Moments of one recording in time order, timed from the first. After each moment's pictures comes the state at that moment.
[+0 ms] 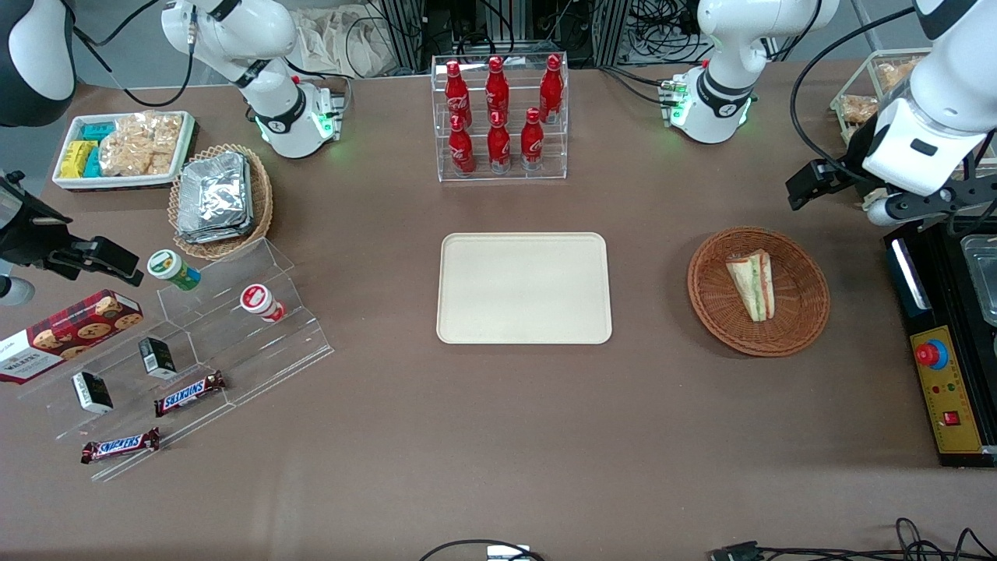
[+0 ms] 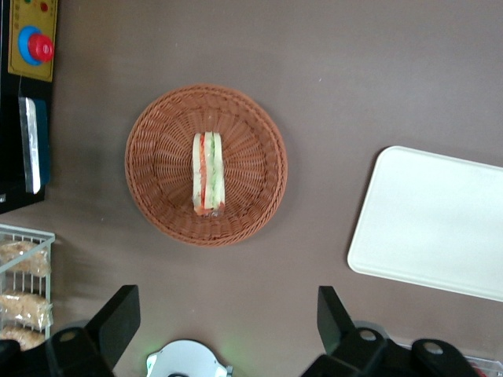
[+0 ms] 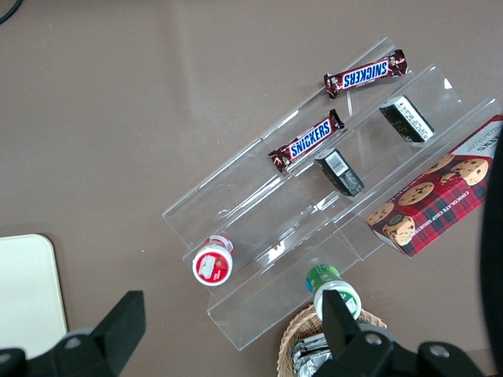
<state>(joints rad) 0.03 -0.08 -0.17 -1.67 0.00 1.47 -0.34</state>
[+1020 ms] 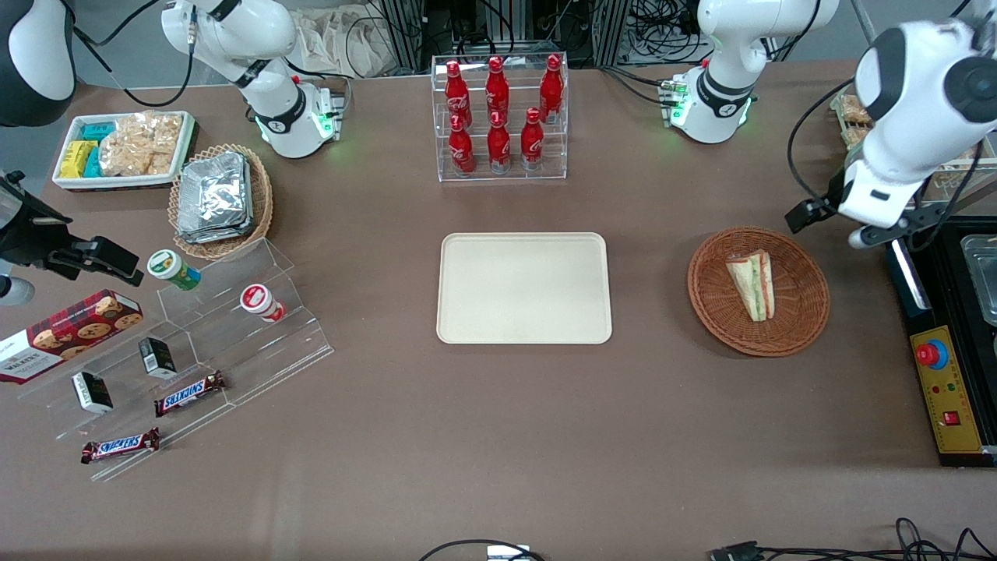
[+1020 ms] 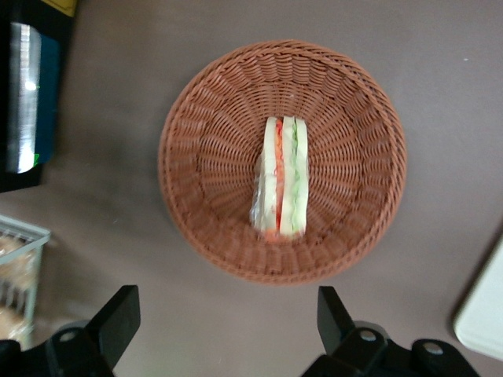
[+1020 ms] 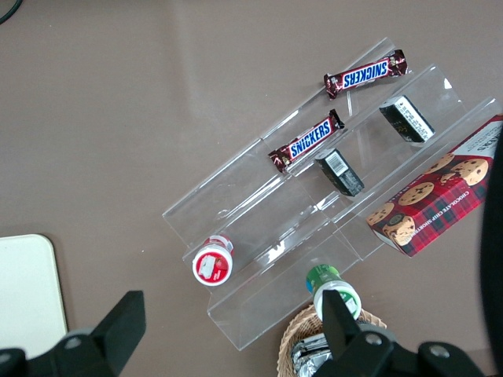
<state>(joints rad) 0.03 -0.24 -0.03 -2.35 0.09 2.03 -0.34</state>
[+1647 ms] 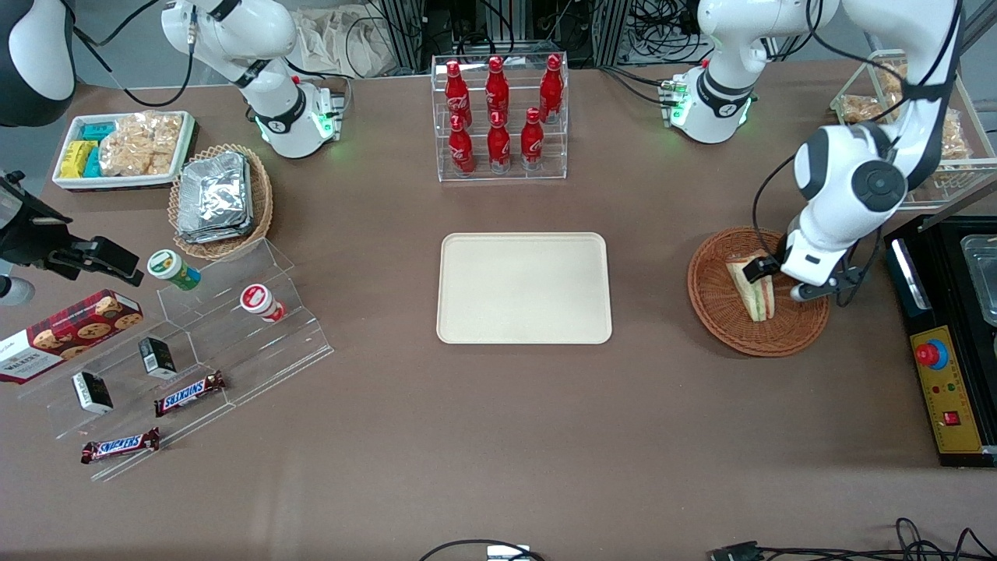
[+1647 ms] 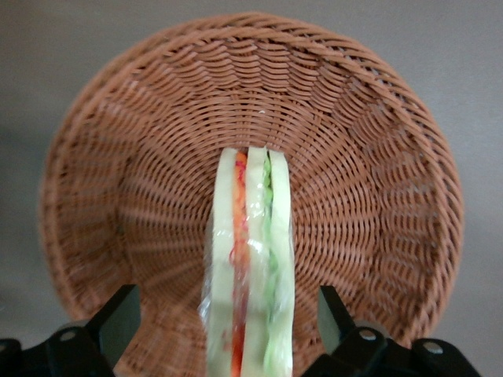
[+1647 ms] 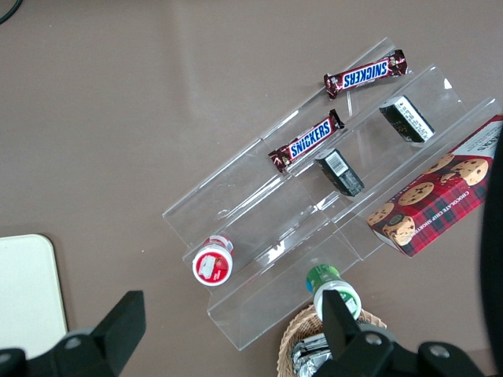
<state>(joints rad) 0.03 0.08 -0.03 -2.45 0.09 2.48 -0.34</state>
